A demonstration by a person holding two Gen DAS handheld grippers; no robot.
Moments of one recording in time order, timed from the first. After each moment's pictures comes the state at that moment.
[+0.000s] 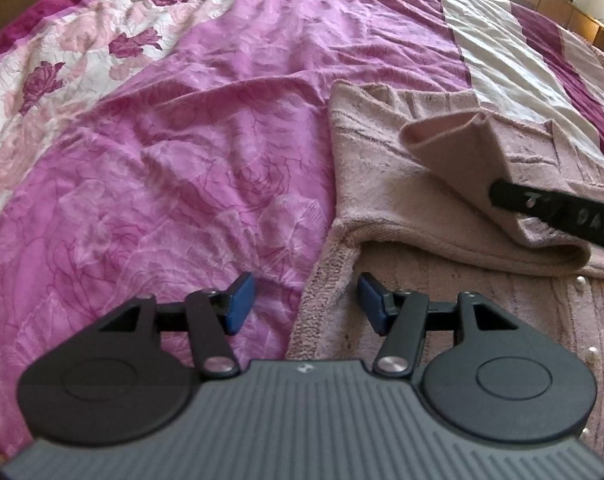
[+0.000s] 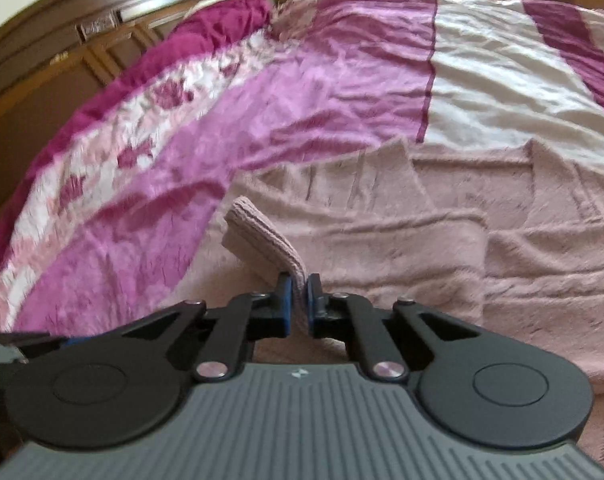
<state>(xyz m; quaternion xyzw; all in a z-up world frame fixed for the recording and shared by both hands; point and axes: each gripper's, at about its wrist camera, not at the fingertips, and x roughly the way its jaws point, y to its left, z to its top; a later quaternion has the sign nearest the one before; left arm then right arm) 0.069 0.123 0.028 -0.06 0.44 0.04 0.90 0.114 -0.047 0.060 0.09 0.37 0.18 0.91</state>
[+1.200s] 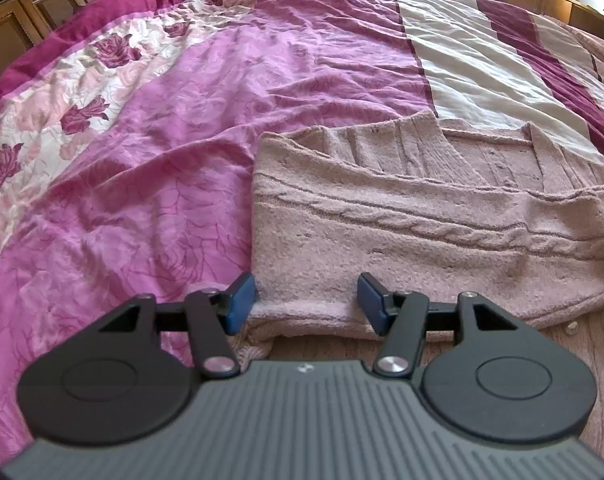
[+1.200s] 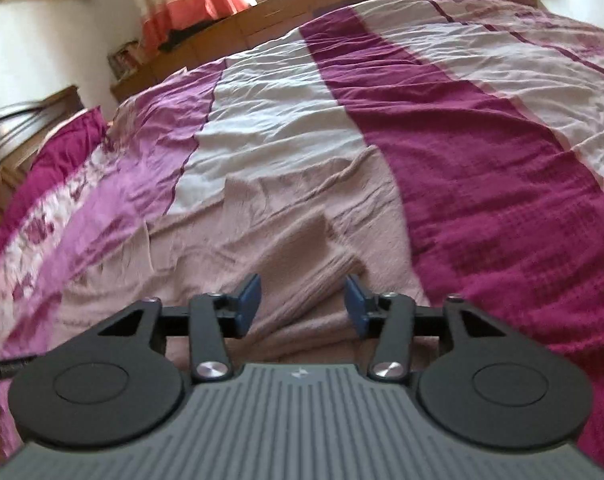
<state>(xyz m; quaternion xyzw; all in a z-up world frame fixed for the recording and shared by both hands) 0.115 0.066 0.031 0.01 0.40 0.02 0.92 0.049 -0.276 0.039 0.23 0.32 -0.03 0.92</state>
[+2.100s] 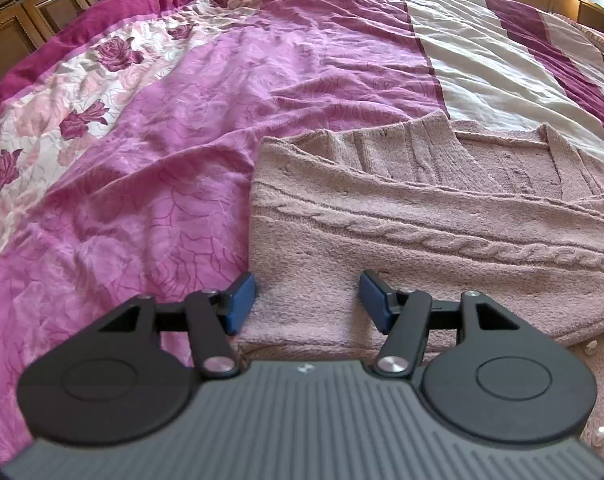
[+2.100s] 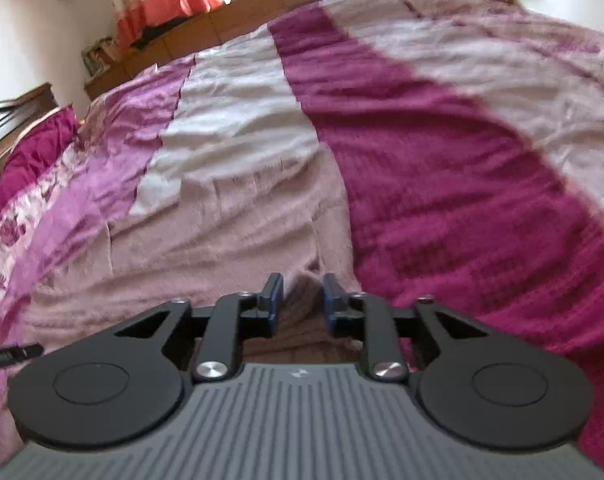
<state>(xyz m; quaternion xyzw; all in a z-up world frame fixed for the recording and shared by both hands) 0.131 0.061 0.022 0.02 0.40 0.04 0.92 0.048 -0.293 0.042 0.21 0.32 -0.08 0.92</state>
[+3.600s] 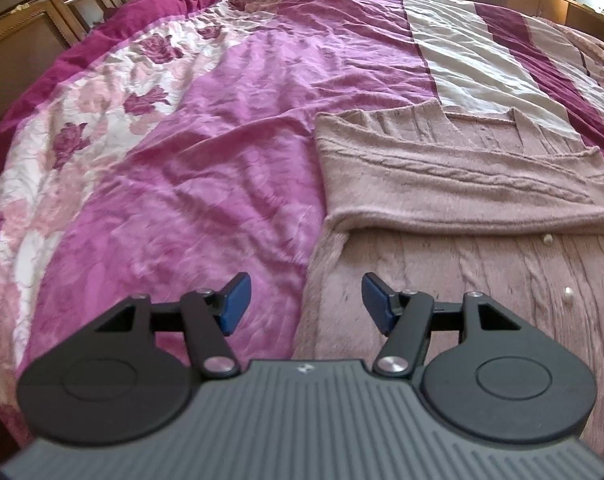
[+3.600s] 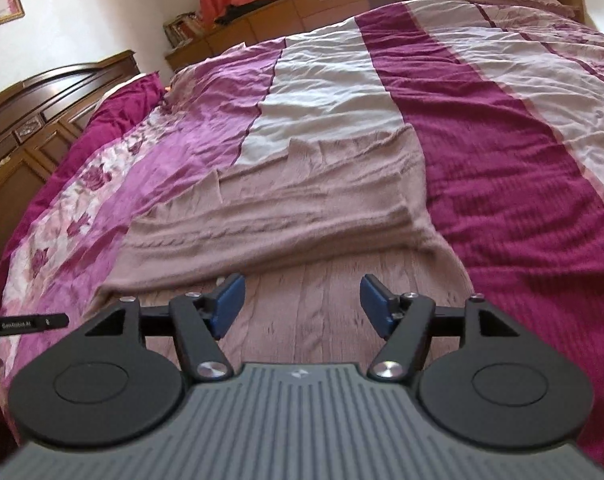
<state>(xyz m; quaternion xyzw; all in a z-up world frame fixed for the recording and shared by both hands) 0.009 0.111 0.069 0.02 0.40 0.03 0.92 -0.060 -0.259 0.079 0.19 0.33 0.05 0.92</state>
